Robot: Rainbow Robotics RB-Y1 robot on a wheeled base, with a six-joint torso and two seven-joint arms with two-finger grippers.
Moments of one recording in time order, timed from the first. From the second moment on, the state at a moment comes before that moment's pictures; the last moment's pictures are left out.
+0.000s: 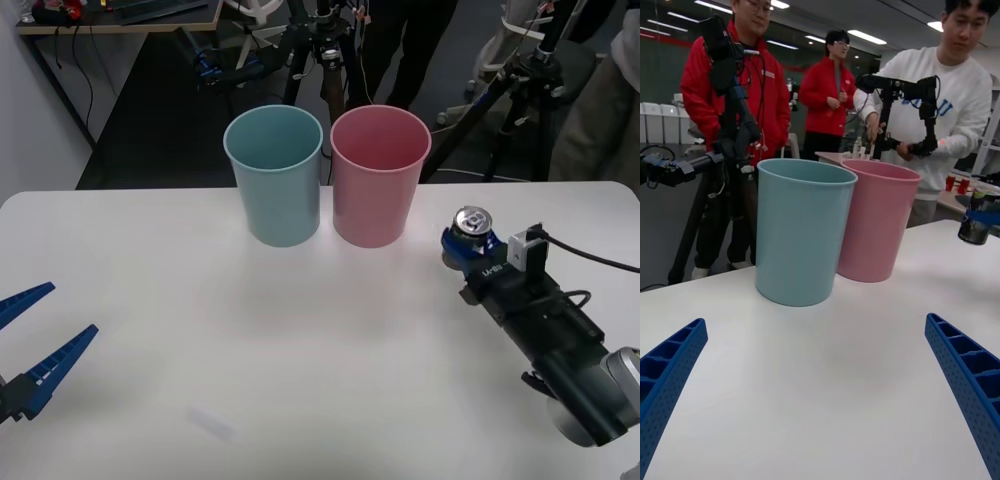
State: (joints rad) right arm 0.03 -0.33 0.05 -1.59 0.88 -0.45 0.46; left arm 0.35 0.40 0.52 -1.66 -0.96 -1.22 0.00
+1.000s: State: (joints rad) right arm 0.04 -0.35 0.18 -2.03 1.40 -0.35 -0.27; left arm 0.35 0.40 0.52 -1.66 -0.96 -1.22 0.00
